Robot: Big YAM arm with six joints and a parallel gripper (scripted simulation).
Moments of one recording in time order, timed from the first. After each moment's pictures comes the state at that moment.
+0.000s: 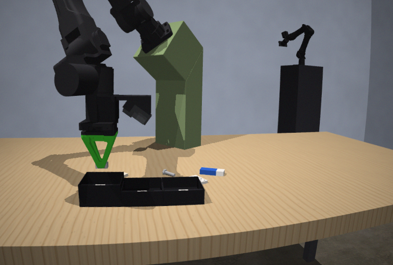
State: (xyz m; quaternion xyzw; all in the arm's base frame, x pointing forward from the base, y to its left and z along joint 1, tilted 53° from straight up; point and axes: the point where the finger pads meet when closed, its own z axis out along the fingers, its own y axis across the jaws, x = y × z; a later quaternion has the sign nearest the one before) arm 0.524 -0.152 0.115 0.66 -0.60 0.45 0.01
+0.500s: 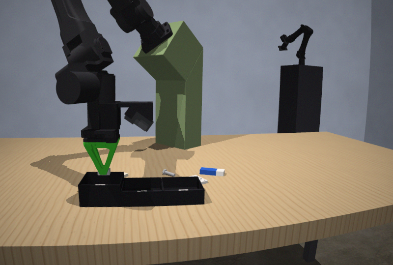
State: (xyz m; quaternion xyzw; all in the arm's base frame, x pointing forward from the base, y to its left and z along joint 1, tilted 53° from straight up) arm 0.533 -0.156 0.104 0.66 -0.60 0.45 0.01
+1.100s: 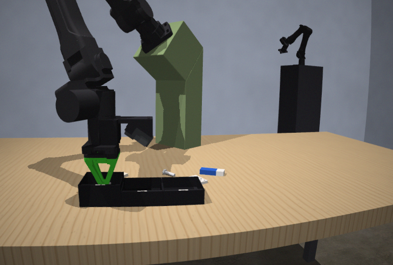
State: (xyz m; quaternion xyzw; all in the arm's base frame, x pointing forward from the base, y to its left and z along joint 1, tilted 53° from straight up) arm 0.551 -0.174 0.085 0.66 -0.60 0.45 0.01
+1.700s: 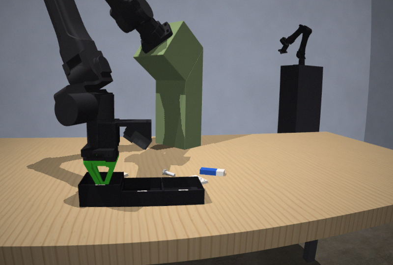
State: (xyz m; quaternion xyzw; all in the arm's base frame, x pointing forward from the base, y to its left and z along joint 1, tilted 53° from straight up) arm 0.553 -0.181 0.082 0.66 -0.60 0.45 0.01
